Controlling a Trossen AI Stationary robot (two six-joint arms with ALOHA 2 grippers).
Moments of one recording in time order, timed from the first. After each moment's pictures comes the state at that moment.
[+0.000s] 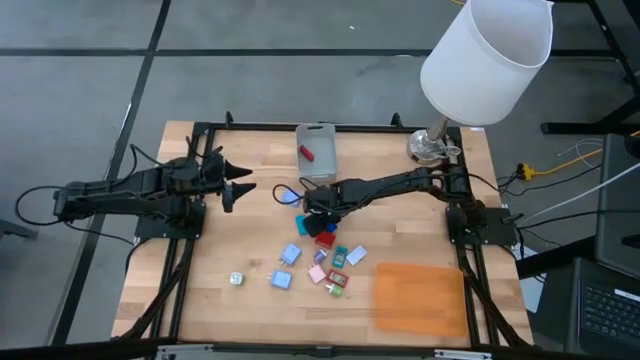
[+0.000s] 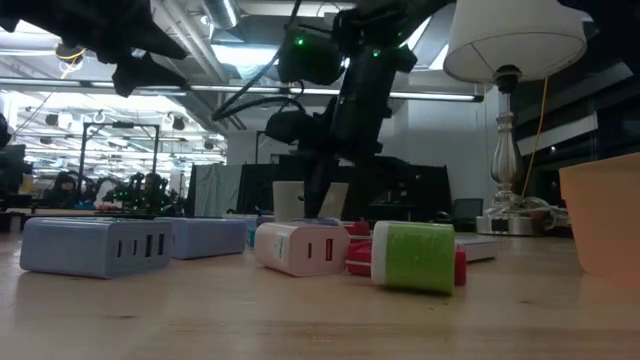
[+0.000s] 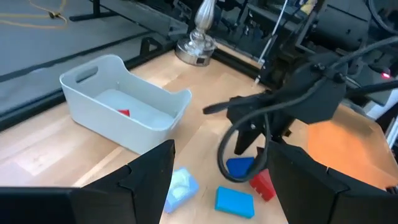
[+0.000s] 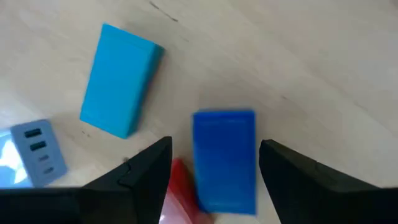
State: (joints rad) left arm 0.15 0.44 0.47 -0.34 -0.16 -0.40; right arm 0.02 2.13 1.56 -0.71 0.02 0.92
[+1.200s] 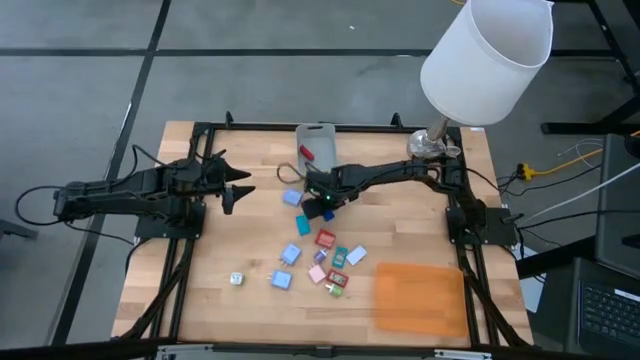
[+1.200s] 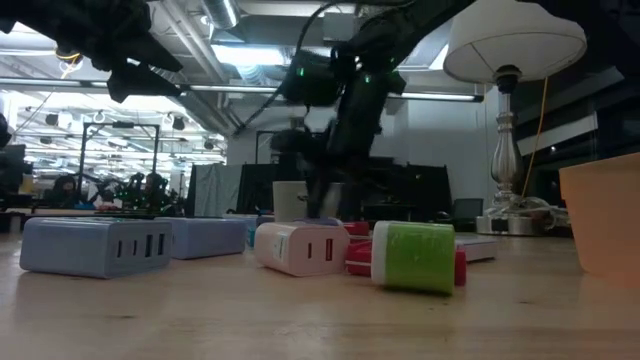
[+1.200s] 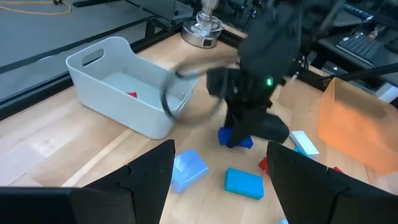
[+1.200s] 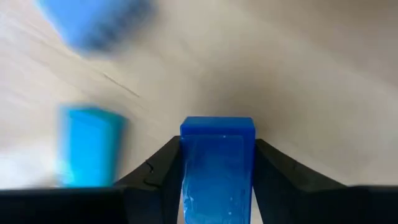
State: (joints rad) left arm 0.15 0.44 0.47 -0.40 -0.17 -0.39; right arm -0.10 2.12 1.55 -0.65 -0.06 0.96
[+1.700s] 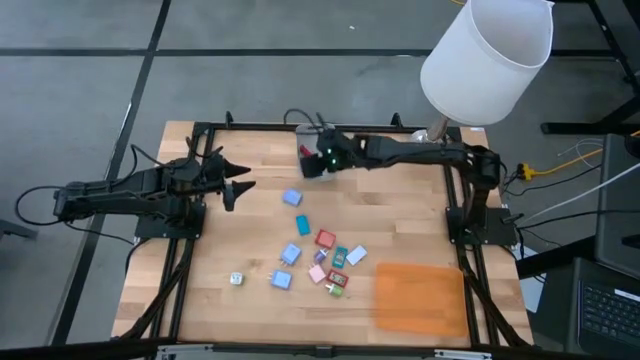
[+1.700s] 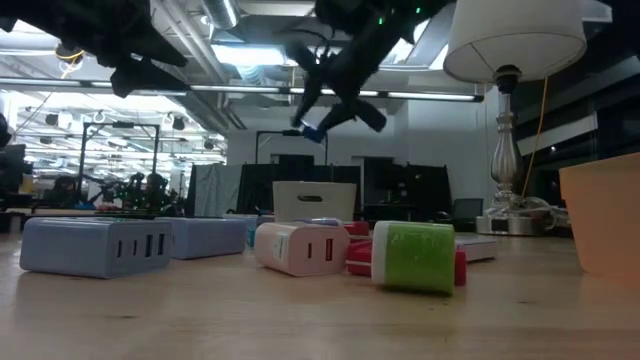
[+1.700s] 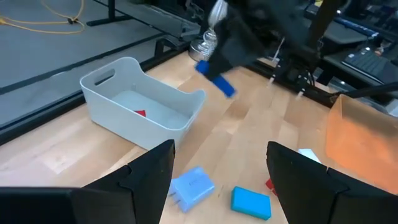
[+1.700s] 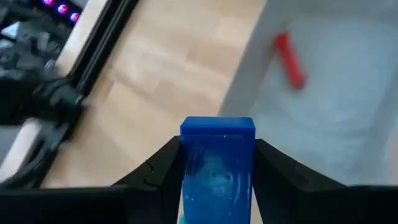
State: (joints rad) left arm 0.15 0.44 0.47 -0.35 -0.23 -0.37; right arm -0.22 1.89 1.56 -0.47 0.14 0.88
